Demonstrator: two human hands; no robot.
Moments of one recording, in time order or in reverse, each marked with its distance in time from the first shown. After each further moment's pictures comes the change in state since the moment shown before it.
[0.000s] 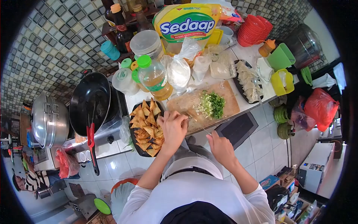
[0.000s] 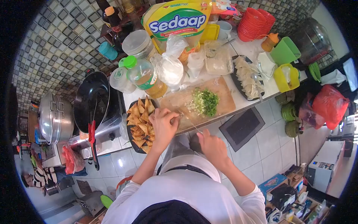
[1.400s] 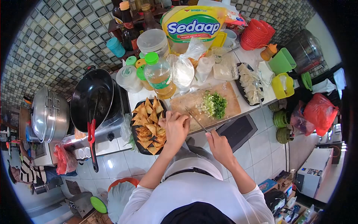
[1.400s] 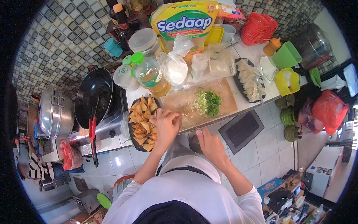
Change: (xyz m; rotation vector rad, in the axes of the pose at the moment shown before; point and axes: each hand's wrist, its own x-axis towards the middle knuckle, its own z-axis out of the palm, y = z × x) left_hand -0.009 0.002 0.000 -0.021 0.029 -0.042; right_hand 0.003 -0.007 -0.001 0.290 -0.042 0.016
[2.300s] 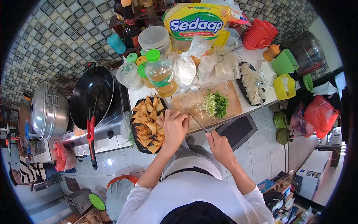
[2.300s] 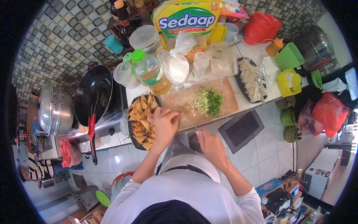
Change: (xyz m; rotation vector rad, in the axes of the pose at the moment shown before) left_hand 0.000 -0.006 -0.003 0.054 -0.005 0.029; right_hand 0.000 0.005 0.001 -0.043 -0.020 -0.041
